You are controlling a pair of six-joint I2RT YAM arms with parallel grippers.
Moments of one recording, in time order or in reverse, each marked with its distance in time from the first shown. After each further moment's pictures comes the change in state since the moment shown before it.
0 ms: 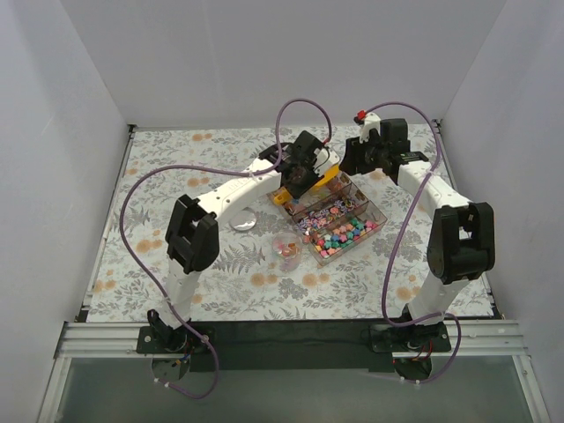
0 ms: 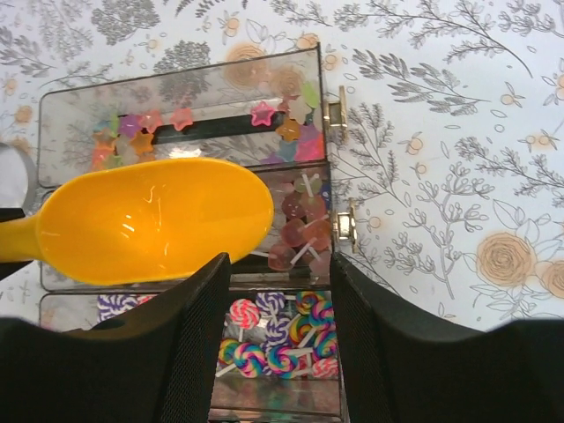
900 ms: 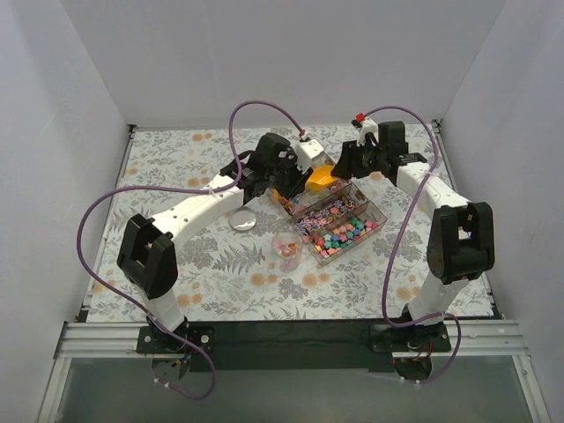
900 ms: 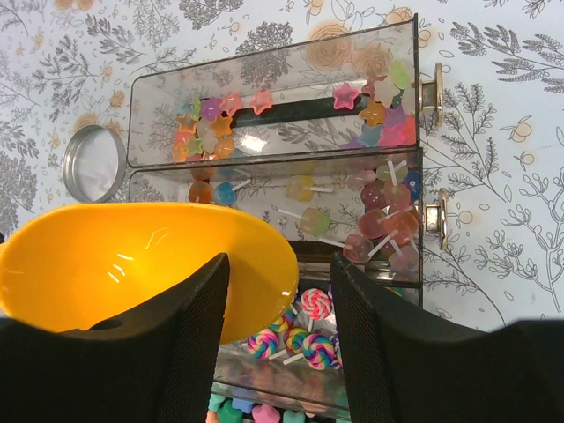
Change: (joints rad) left arm 0.063 -0.388 -0.453 0.425 0.326 -0.044; right arm 0.006 -0.004 -0.017 -0.015 -0.159 0.101
